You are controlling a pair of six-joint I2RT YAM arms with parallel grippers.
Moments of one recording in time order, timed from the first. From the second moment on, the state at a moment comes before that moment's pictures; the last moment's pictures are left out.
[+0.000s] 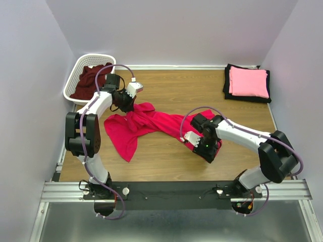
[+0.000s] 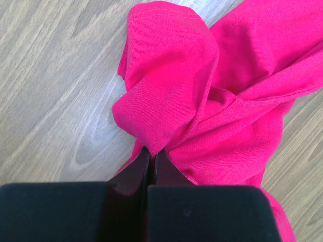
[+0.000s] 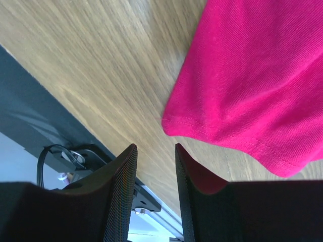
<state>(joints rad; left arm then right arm) -0.10 1.80 1.32 -0.58 0.52 0.60 0.68 1.50 0.91 -1.04 -0.15 -0.49</state>
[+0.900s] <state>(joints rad) -0.10 1.80 1.33 -0.58 0.52 0.60 0.79 1.65 0.88 -0.96 0.06 -0.38</state>
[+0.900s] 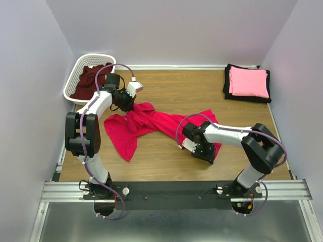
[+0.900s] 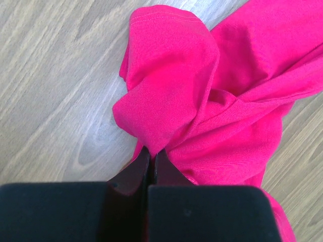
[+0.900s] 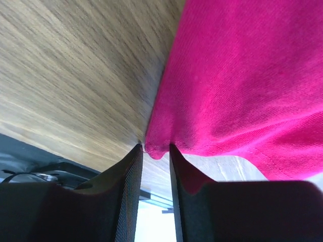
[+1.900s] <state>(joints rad) -0.33 1.12 0.75 -0.85 0.37 1.27 0.41 1.40 0.91 -1.02 0.13 -0.51</state>
